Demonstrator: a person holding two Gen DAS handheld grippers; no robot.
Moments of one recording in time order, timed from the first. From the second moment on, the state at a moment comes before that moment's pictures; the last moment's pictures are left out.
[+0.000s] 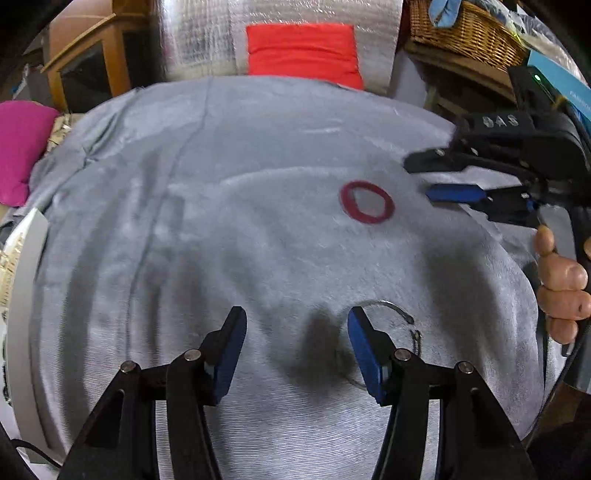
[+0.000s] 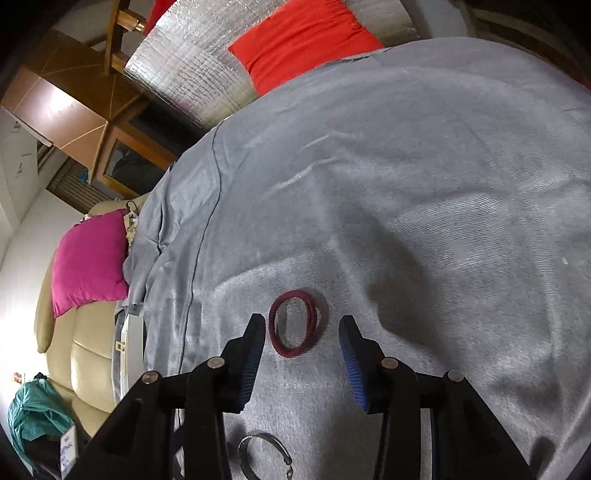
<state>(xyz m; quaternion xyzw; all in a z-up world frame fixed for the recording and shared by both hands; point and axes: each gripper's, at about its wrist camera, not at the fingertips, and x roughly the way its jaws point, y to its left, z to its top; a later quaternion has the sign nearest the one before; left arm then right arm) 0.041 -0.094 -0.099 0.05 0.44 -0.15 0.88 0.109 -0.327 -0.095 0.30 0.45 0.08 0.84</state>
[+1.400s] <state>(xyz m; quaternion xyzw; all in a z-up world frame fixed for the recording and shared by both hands) 0.018 -0.090 -0.068 0.06 0.40 -0.19 0.90 0.121 -0.296 -0.084 0.20 0.42 0.06 0.88</state>
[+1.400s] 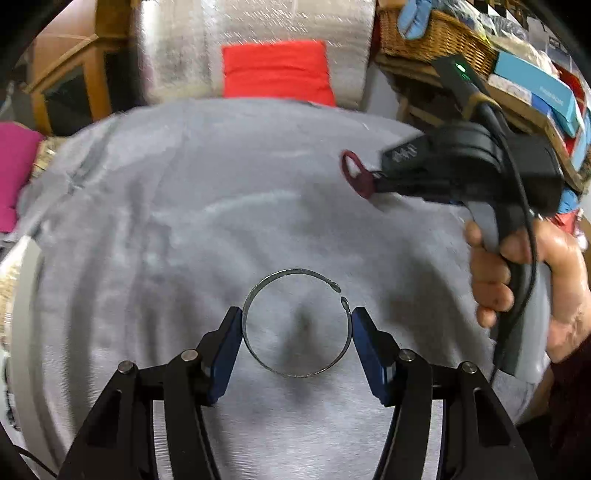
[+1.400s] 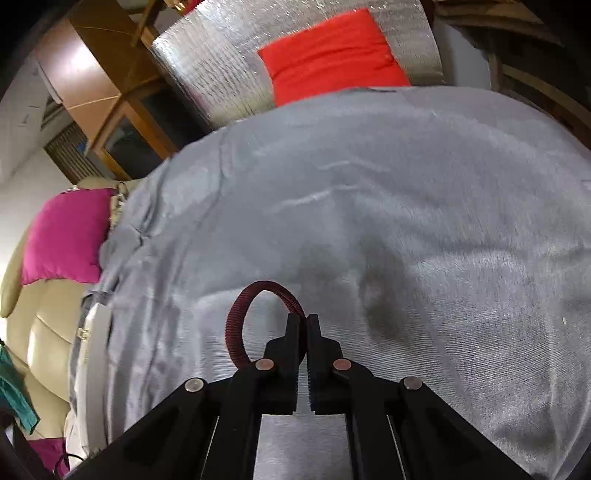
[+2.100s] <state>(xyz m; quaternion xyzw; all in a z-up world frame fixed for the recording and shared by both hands) 0.018 -0.007 -0.045 0.04 0.36 -0.06 0.93 0.117 -0.215 -0.062 0.18 0.40 0.13 0.89</state>
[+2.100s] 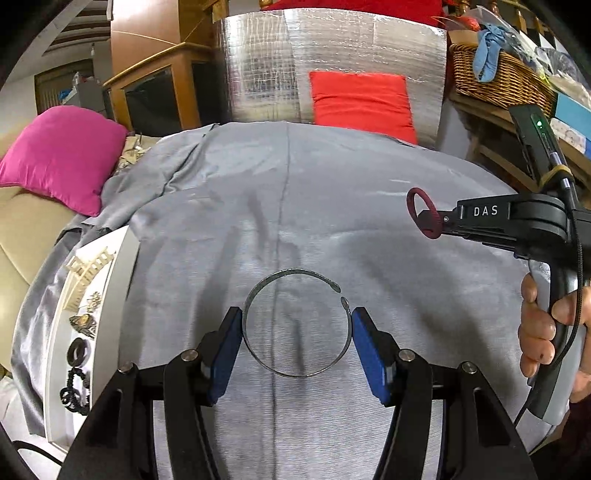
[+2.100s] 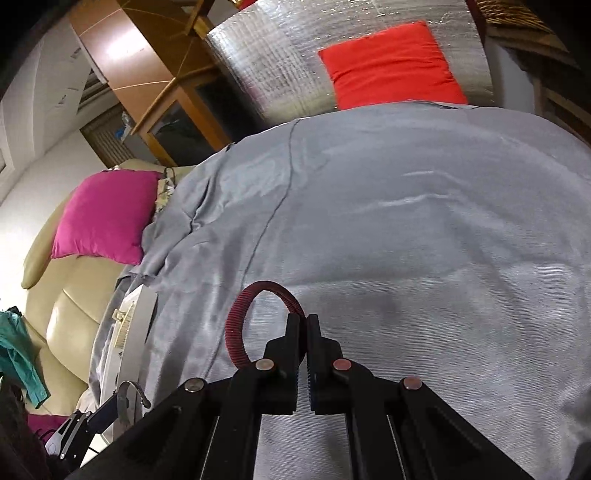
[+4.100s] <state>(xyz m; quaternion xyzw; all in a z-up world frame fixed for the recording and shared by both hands) 0.002 0.167 -0.041 -0.04 0.35 0.09 0.93 0.120 -0.032 -0.092 0.11 0.42 0.25 0.87</state>
